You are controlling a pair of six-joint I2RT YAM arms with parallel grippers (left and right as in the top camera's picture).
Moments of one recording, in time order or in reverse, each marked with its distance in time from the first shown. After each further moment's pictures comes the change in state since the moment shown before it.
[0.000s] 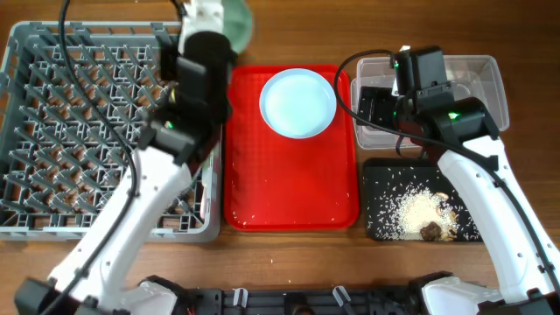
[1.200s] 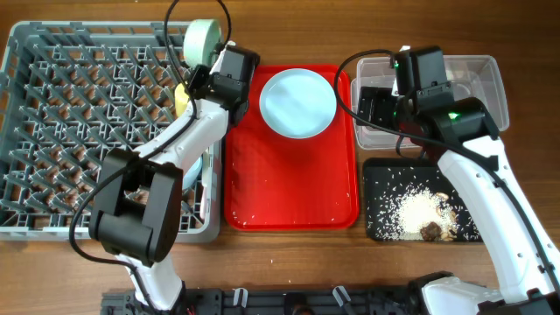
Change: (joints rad) left arm 0.060 0.498 0.003 -0.129 -0.010 0.115; right arm 0.000 0.000 0.000 0.000 0.000 0.000
